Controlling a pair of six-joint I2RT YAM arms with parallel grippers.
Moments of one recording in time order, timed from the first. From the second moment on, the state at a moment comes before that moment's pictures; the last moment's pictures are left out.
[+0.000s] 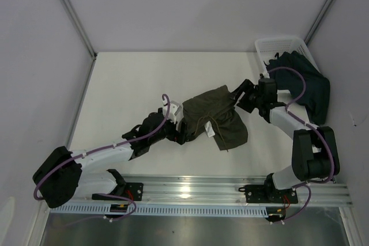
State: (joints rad) left arm -0.79 1.18 0.49 0.23 -0.02 -0.25; right arm 0.14 1.49 0.85 0.03 -0.32 0.77
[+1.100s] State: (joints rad) left arm -0.89 1.32 0.74 -0.08 -0.20 -0.21; right arm 0.16 1.66 0.70 0.46 -0.33 0.81
